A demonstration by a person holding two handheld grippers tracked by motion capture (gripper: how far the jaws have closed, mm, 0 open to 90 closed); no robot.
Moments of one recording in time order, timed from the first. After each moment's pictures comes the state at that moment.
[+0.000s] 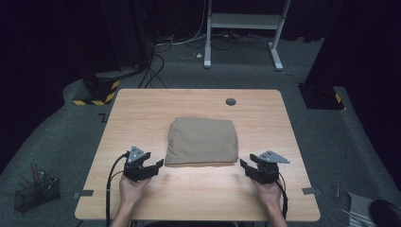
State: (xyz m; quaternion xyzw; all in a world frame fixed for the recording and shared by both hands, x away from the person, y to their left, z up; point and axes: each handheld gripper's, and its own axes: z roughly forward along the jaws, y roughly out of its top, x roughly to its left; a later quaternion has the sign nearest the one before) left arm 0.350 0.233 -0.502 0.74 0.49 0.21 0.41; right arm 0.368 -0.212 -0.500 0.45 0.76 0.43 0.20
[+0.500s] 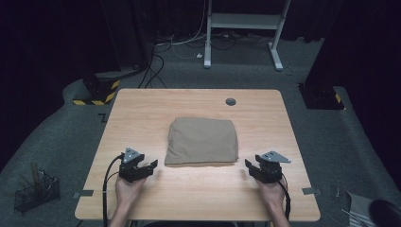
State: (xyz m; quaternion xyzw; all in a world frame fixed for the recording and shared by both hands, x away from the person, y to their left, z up) left arm 0.354 0.250 -0.516 0.73 0.52 0.21 0.39; right arm 0.373 -0.222 -0.509 0.47 0.76 0.39 0.22
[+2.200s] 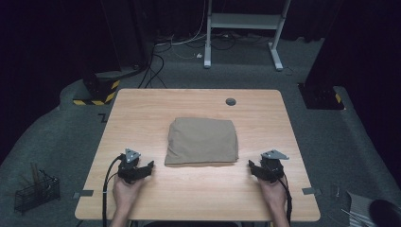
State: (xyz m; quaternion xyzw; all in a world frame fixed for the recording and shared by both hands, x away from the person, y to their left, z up) left arm 0.358 0.254 -0.528 0.73 0.54 0.24 0.33; right arm 0.386 -0.231 -0.523 0.51 0.76 0.33 0.23
